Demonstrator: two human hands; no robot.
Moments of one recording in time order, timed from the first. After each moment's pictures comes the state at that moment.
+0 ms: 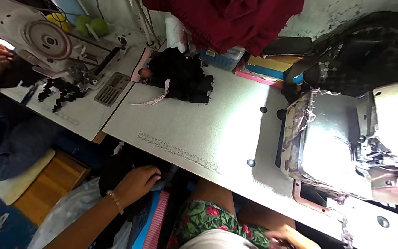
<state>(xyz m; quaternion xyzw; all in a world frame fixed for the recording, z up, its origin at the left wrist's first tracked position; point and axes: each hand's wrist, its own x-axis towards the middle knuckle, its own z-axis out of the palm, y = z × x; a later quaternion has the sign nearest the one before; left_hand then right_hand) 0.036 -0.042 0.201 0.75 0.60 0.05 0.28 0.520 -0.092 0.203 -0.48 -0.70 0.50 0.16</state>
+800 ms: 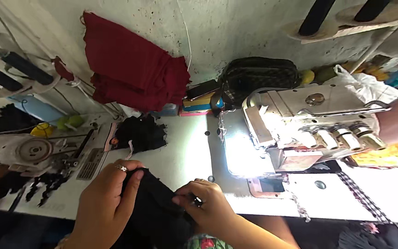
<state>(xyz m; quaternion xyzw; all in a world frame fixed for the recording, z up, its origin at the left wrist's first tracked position) 0.163 0.019 0.399 0.82 0.47 0.32 -0.03 0.375 0.005 0.289 -0.35 -0.71 0.27 0.55</state>
